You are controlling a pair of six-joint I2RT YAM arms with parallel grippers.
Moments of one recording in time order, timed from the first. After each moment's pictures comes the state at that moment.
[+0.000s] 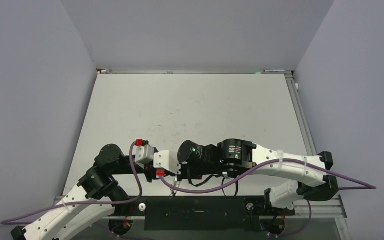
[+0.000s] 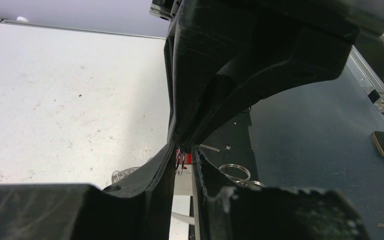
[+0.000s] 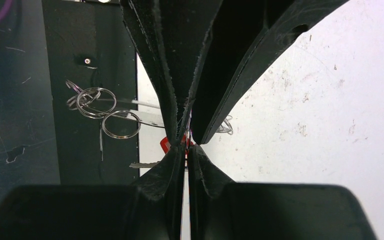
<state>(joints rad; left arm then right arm) -0.82 0.48 0.57 -0.09 0.71 -0.12 1.45 1.44 1.62 -1.03 0.09 -0.27</state>
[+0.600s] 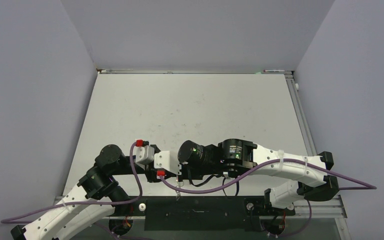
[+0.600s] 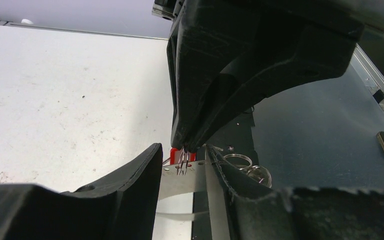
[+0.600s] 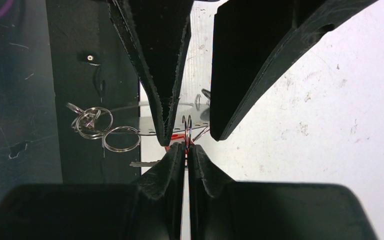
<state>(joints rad) -0.83 0.48 0.57 -0.09 0.69 -0.11 1.45 1.44 1.62 -1.05 0.08 -0.28</state>
